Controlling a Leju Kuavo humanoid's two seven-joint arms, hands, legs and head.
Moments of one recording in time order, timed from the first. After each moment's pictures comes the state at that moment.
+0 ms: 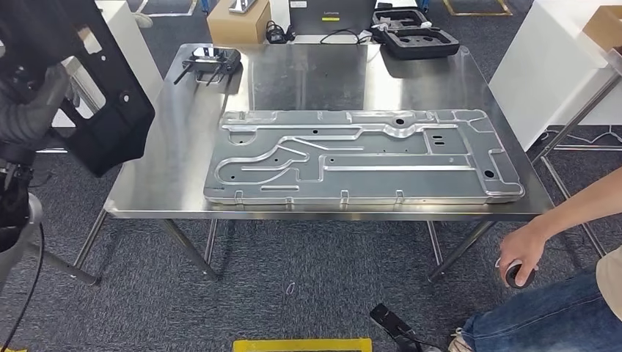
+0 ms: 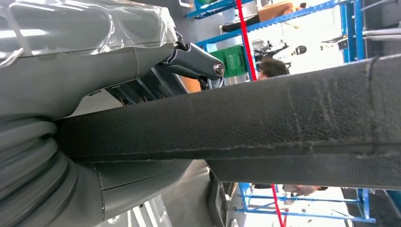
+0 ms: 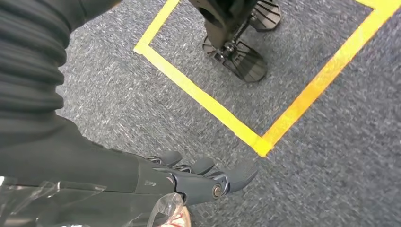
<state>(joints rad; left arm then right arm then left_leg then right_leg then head) -0.73 0.58 -0.35 -1.82 0.37 0.25 0.33 -0.29 -0.14 0.68 -0.30 -0.07 -0.06 -0.07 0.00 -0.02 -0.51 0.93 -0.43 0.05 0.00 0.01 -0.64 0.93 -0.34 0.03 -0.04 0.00</state>
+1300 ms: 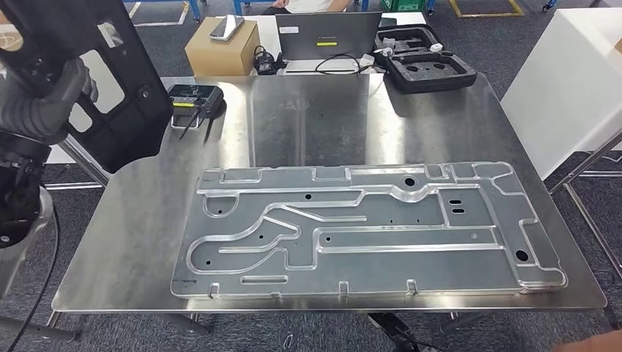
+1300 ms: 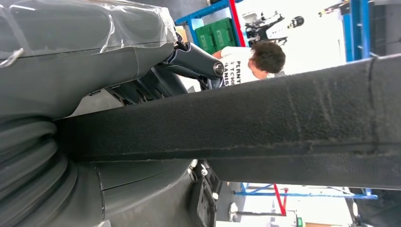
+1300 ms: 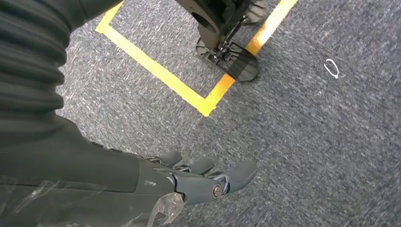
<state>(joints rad) -0.76 0.56 -0.40 -1.83 0.40 0.24 0.32 -0.29 -0.10 0.66 -0.30 -0.07 -0.04 -0.08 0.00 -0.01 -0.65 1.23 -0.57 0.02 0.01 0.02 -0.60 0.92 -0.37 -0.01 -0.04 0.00</state>
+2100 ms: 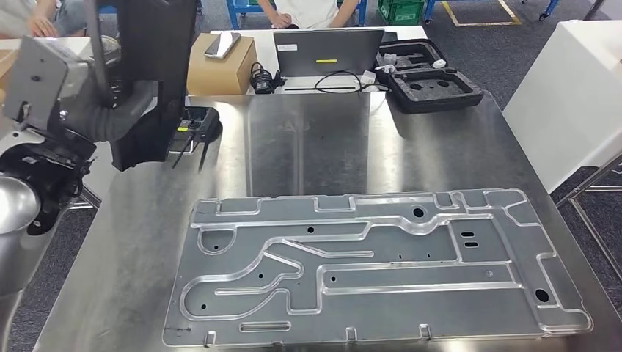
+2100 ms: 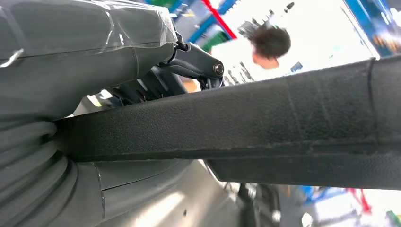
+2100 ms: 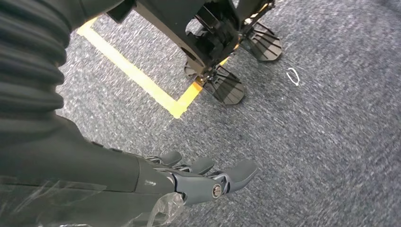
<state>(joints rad) -0.86 0.50 -0.53 -1.76 0.04 0.03 0.42 -0.28 -0.07 0.64 -0.30 -0.05 -0.02 -0.09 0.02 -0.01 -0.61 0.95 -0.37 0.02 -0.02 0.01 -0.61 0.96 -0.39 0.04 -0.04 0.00</state>
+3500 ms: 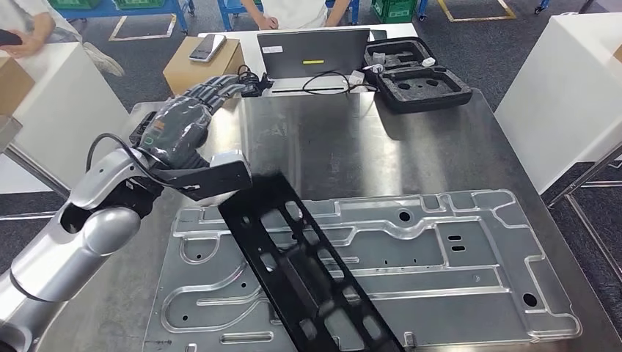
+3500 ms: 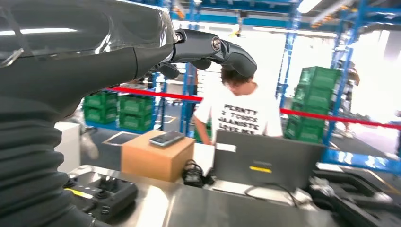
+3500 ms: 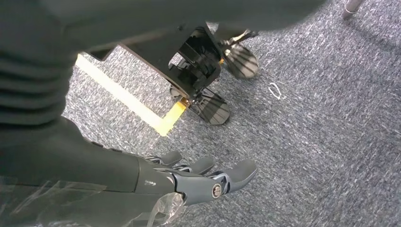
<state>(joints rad) -0.89 0.38 -0.76 -1.68 -0.74 -0.15 0.33 -0.26 0.00 0.61 -0.30 -0.07 -0.01 -0.12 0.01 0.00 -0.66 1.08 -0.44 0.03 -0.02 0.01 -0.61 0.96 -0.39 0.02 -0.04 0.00</state>
